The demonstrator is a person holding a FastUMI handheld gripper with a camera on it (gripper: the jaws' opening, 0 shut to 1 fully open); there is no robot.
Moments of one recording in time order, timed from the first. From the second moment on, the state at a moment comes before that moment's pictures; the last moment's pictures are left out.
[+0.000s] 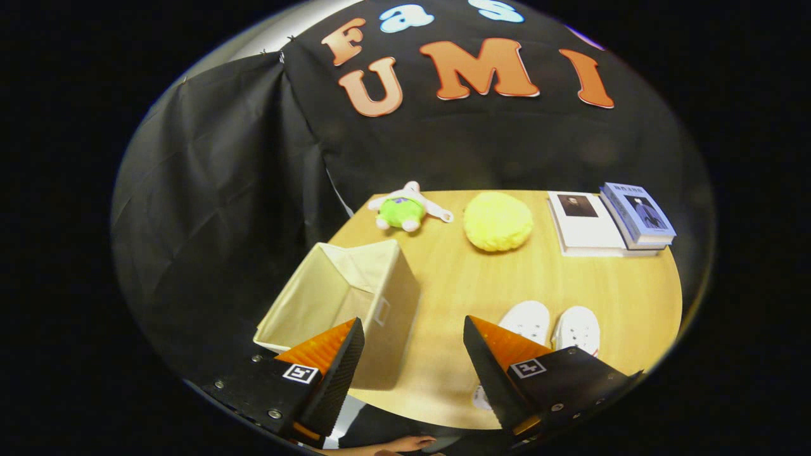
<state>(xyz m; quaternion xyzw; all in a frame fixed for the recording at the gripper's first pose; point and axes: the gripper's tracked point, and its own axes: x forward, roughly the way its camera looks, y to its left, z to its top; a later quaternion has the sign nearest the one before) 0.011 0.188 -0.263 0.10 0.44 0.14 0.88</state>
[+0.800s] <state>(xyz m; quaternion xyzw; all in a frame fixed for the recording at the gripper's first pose) -0.035 0.094 -0.416 0.11 0.57 0.04 0.82</state>
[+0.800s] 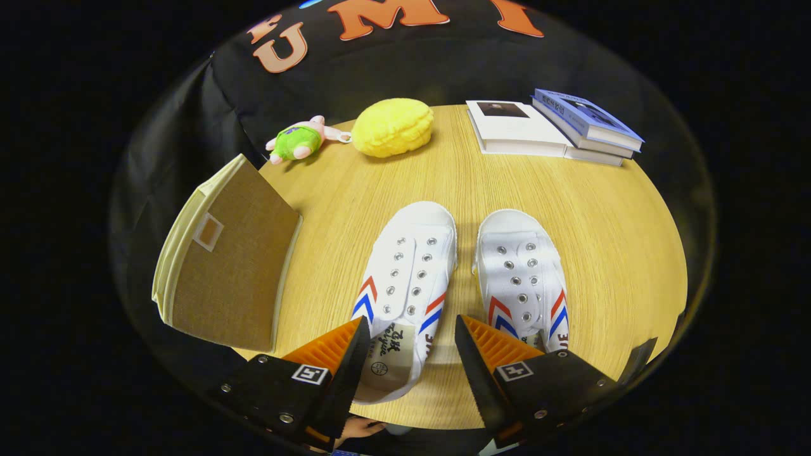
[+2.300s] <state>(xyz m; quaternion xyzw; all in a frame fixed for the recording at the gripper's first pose) 0.022 0.183 -0.303 0.26 0.46 0.08 0.84</state>
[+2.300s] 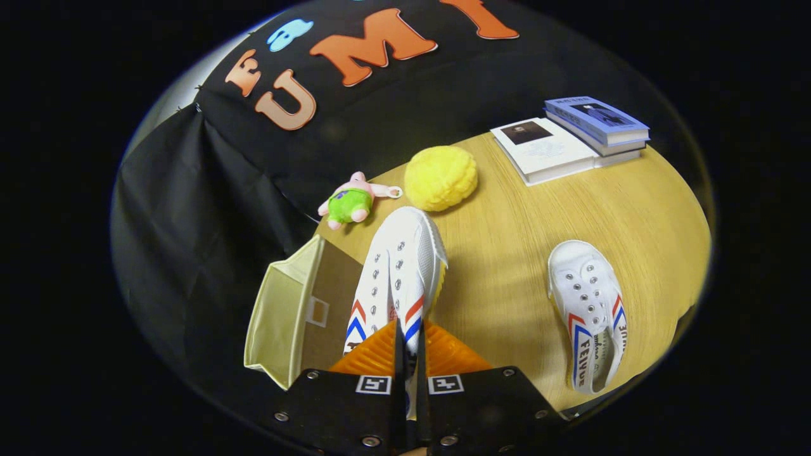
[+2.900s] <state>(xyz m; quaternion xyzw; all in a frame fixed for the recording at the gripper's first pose) 0.063 0.301 -0.230 0.23 0.39 0.19 0.87</state>
